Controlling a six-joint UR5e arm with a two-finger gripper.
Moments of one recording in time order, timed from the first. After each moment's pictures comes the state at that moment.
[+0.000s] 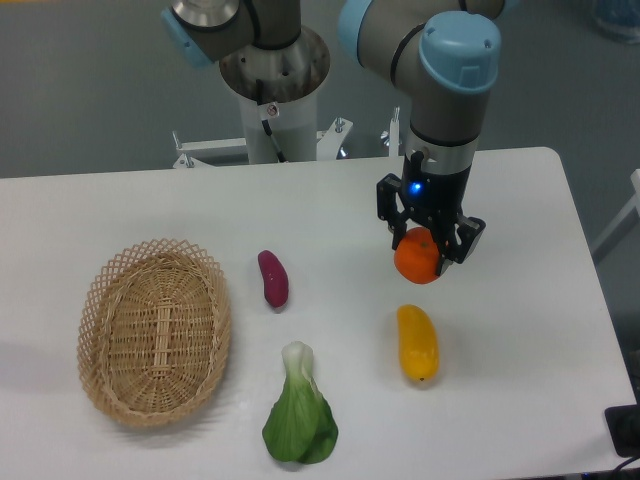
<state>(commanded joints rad) 2.60 -1.76 -1.62 -1.10 1.41 1.33</state>
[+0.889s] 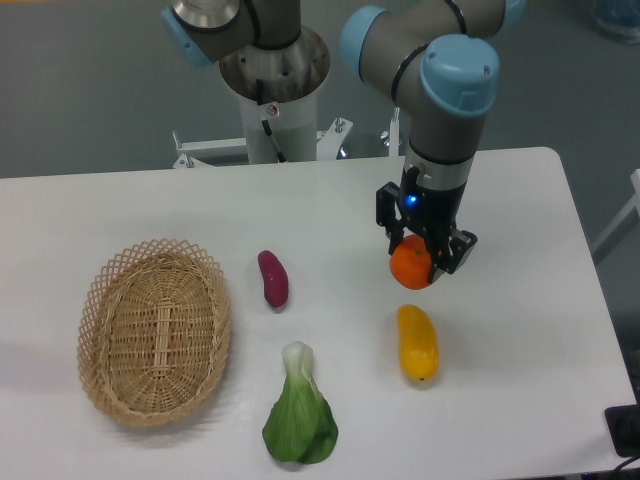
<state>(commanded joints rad) 2.61 -1.81 -1.69 -1.09 1.41 1.49</state>
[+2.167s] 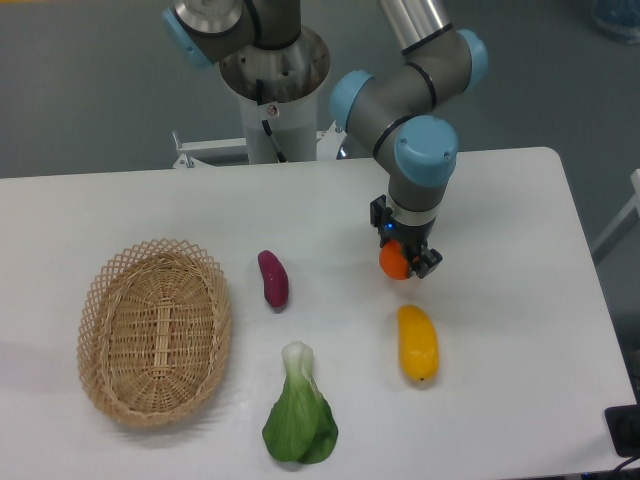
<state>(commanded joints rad) 2.60 -1.87 -1.94 -0.93 1.58 1.54</state>
